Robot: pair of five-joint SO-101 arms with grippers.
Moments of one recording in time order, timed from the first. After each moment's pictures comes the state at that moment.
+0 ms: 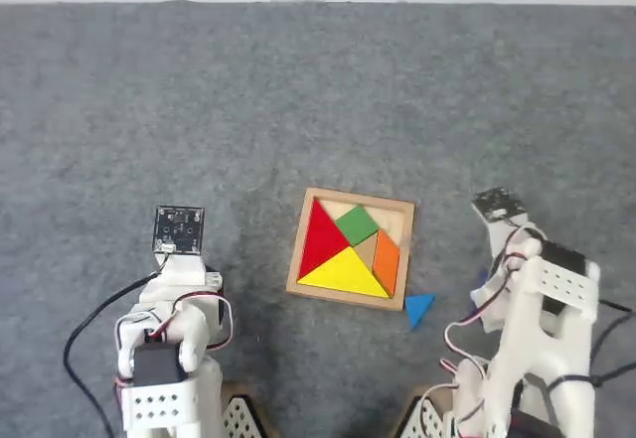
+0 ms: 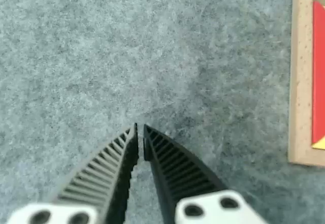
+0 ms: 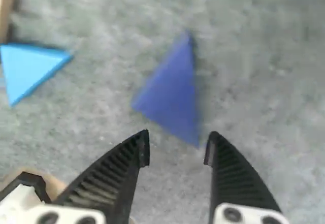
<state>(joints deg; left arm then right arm) -11.9 -103.0 97.2 72.0 -1.7 18.7 -32.8 62.3 68.9 40.3</state>
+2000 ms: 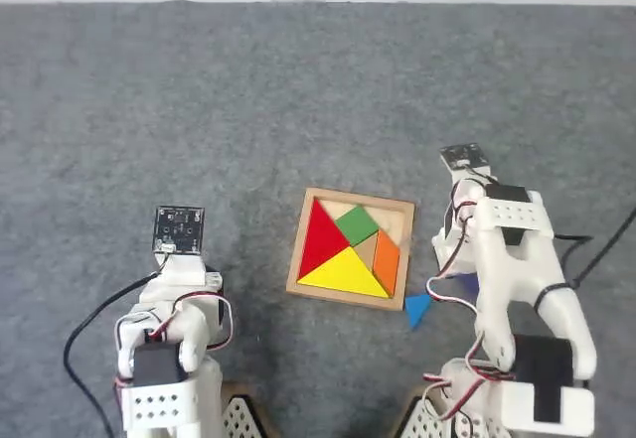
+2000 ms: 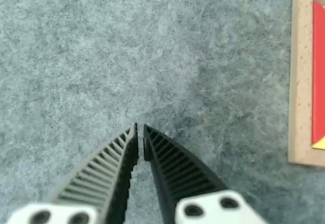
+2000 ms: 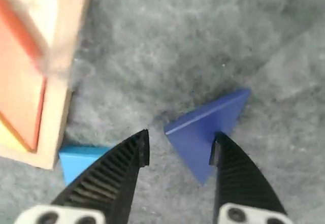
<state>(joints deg) -11.9 -103.0 97.2 72.0 -1.7 1.4 -8.7 43.4 65.1 13.3</state>
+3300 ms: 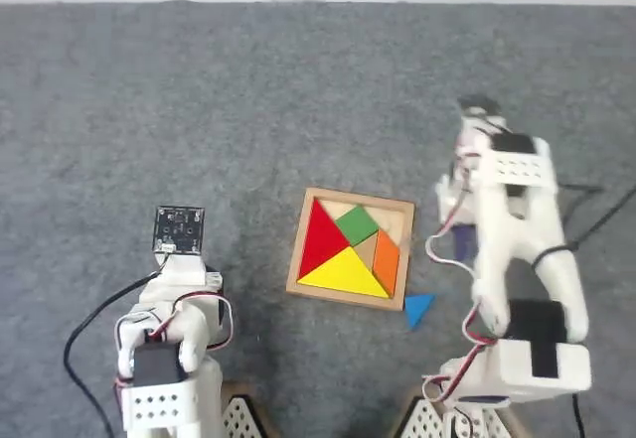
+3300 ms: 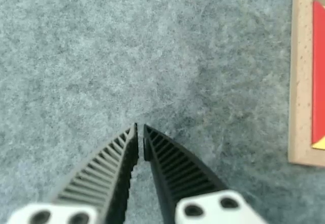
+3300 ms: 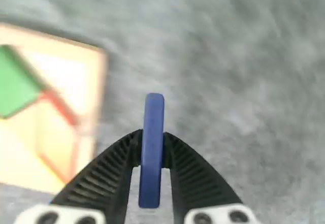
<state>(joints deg) -11.9 -103.0 97.2 72.0 -1.7 -2.8 0.7 17.1 75.8 7.3</state>
